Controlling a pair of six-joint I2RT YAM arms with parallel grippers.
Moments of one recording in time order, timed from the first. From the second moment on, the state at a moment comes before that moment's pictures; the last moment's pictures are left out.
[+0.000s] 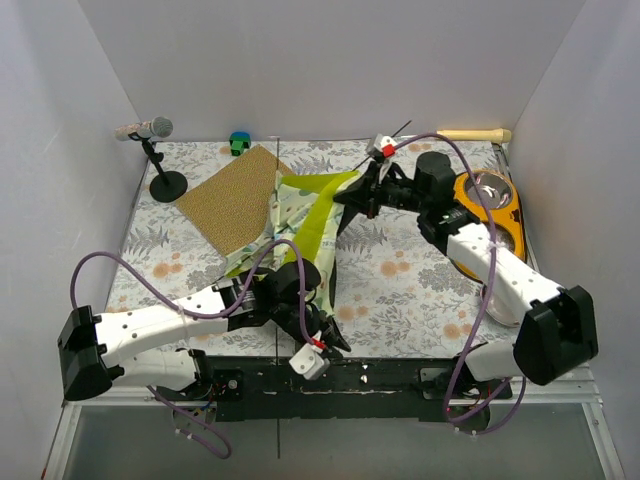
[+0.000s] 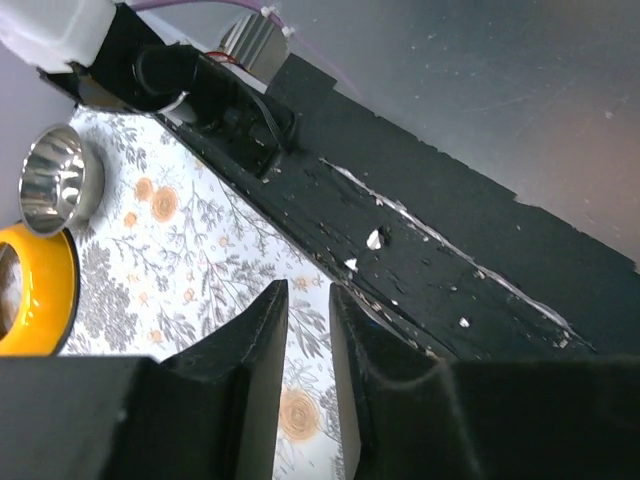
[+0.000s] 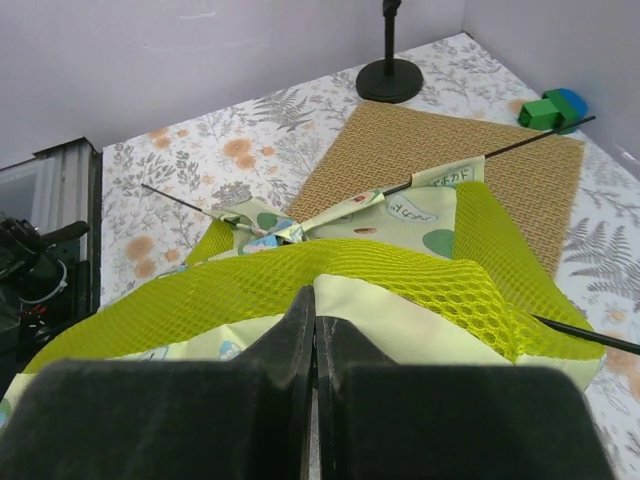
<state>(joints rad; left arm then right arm) -1.14 1.14 0.90 -0.55 0.86 1.24 0.47 1.33 1.07 0.18 -0.79 0.06</state>
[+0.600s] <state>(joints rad) -1.03 1.03 1.14 -1.07 0.68 1.19 0.26 1.34 1.07 -0.17 -0.63 -0.13</state>
